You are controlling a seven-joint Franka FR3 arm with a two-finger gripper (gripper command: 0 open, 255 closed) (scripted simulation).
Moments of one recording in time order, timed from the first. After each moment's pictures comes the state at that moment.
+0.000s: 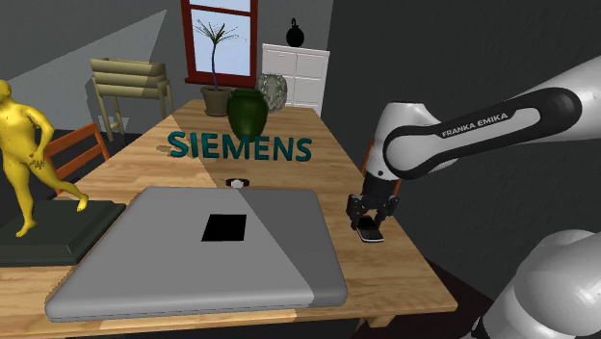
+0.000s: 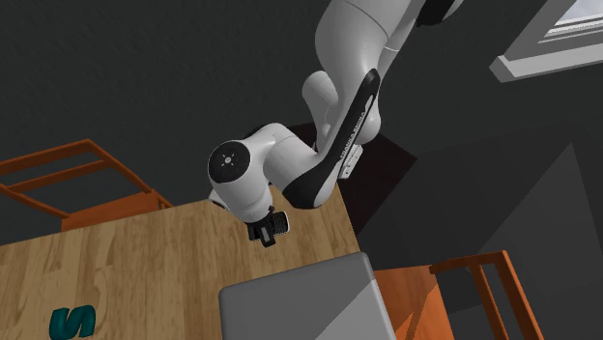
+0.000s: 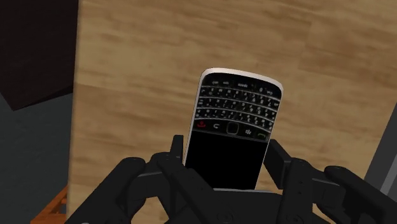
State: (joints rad) arm -0.15 -0.51 0.25 -2.73 0.24 2.23 0.39
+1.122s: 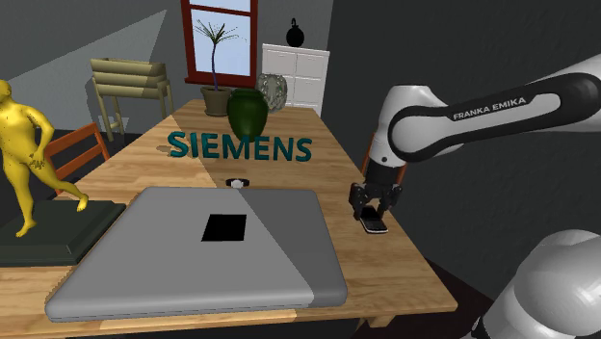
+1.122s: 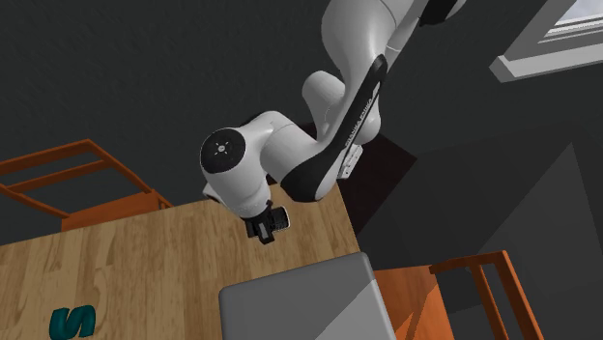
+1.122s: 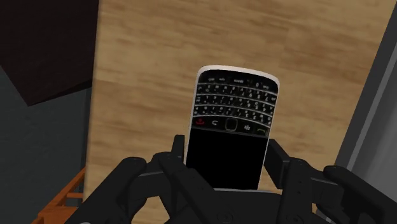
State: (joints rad) arm -0.15 -0.57 0.24 -2.67 0.22 2.11 0.39
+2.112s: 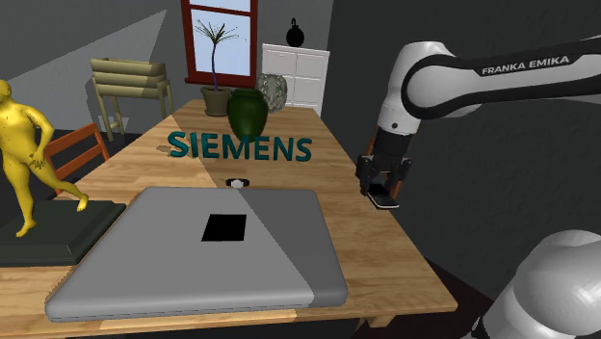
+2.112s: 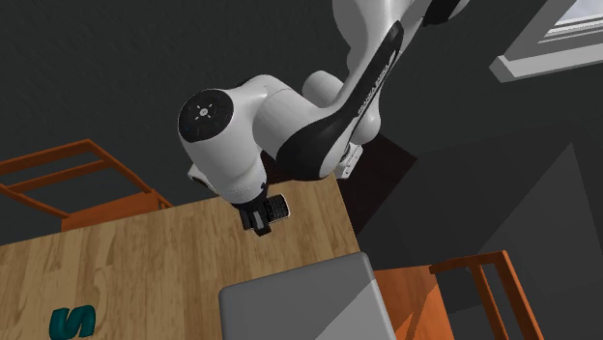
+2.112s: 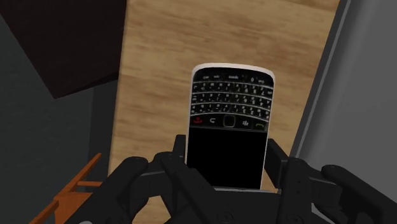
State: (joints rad) arm -0.16 -0.64 0.21 -2.52 0.20 1.89 0.41
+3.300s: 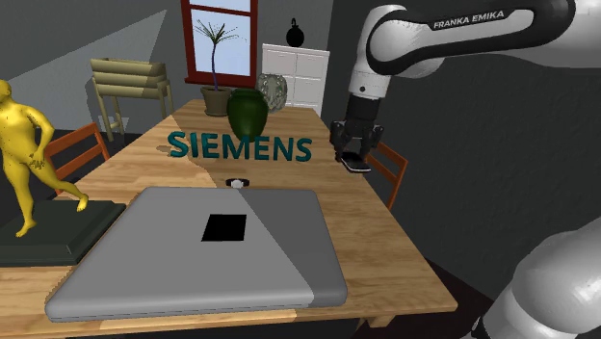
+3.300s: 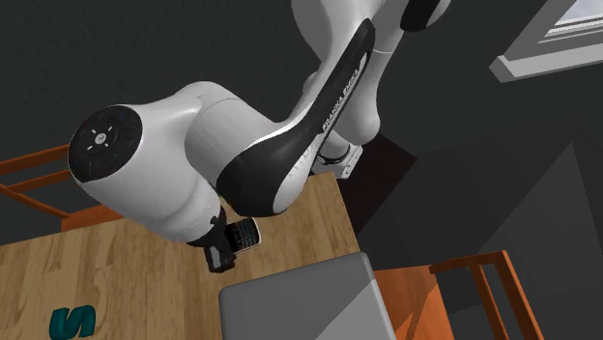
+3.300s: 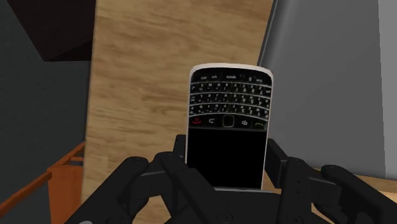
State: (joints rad) arm -0.19 -0.35 0.24 -2.14 0.15 1.80 0.46
